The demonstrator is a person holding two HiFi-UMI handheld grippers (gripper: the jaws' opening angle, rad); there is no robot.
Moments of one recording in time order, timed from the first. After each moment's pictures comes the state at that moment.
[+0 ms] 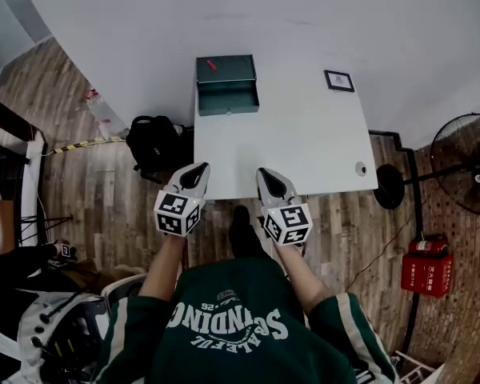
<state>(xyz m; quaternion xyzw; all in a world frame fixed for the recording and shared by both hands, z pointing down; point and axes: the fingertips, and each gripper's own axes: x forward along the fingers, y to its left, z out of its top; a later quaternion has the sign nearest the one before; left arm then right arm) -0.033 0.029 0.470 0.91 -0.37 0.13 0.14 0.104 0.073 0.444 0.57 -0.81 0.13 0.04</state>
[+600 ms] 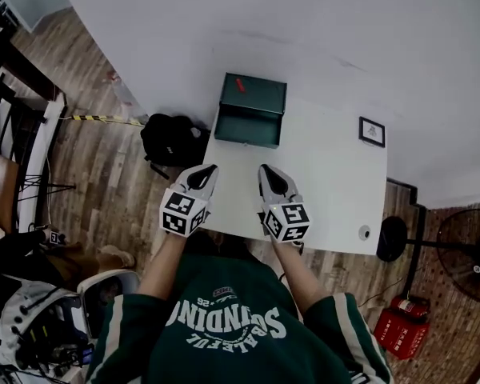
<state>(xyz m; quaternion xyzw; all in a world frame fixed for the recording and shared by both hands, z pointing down) -0.016 -0.094 0.496 0.87 -0.44 0.15 0.17 0.112 -0.101 0.469 0.49 -0.85 0.17 0.05</state>
